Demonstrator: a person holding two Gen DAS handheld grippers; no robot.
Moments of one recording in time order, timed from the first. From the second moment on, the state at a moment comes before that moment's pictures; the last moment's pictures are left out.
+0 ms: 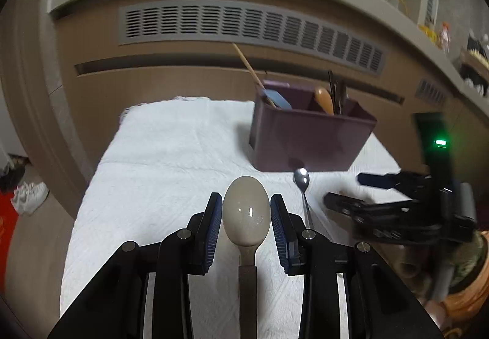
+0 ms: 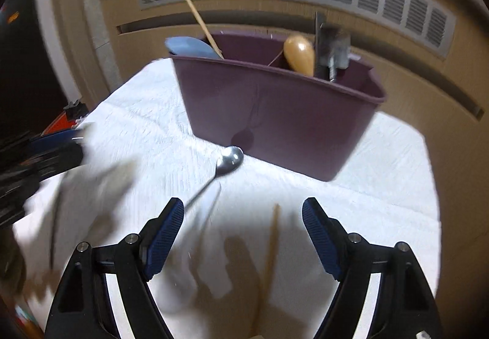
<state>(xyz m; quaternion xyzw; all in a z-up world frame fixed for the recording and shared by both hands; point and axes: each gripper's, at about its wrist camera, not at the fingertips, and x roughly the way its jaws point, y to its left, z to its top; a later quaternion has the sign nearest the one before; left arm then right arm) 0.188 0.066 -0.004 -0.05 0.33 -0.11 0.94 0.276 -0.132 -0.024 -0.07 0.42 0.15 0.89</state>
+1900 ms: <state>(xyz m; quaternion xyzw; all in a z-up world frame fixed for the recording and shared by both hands) 0.127 0.026 0.046 -0.05 0.28 -0.13 0.95 0.175 -0.142 0.060 -0.10 0.29 0.17 0.94</state>
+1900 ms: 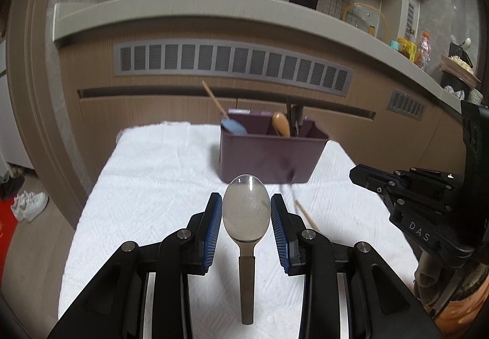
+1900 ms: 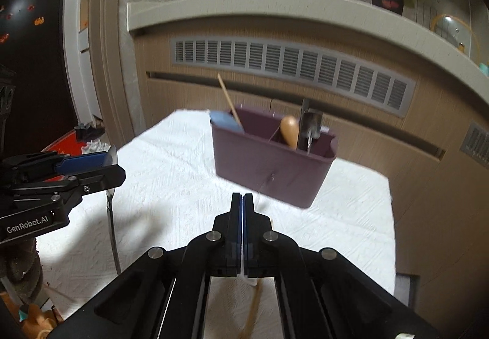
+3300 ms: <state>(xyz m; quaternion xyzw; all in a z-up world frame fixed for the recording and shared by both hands) 0.138 0.055 0.024 -0.08 0.30 -0.13 0.94 0.236 -0.139 0.006 -0.05 0.41 0.16 0.90</state>
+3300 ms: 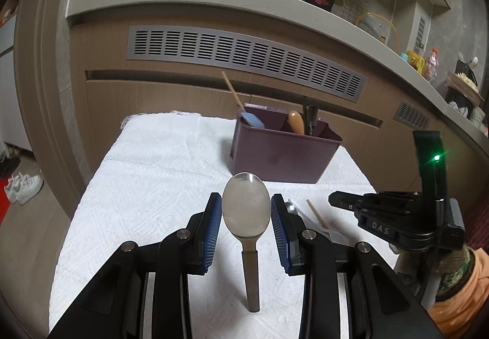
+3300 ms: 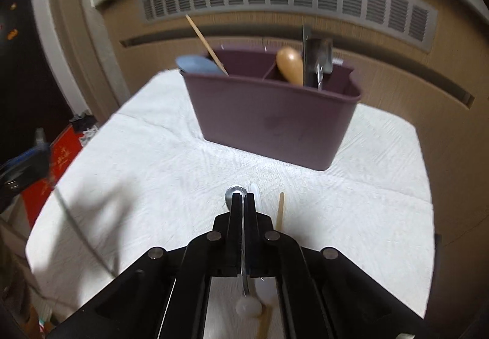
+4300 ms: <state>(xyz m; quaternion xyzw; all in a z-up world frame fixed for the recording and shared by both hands) 0.139 0.075 0.018 -0.12 0.29 -0.13 0.94 0.284 -0.110 -0.057 -0.15 0.44 0.22 0.86</state>
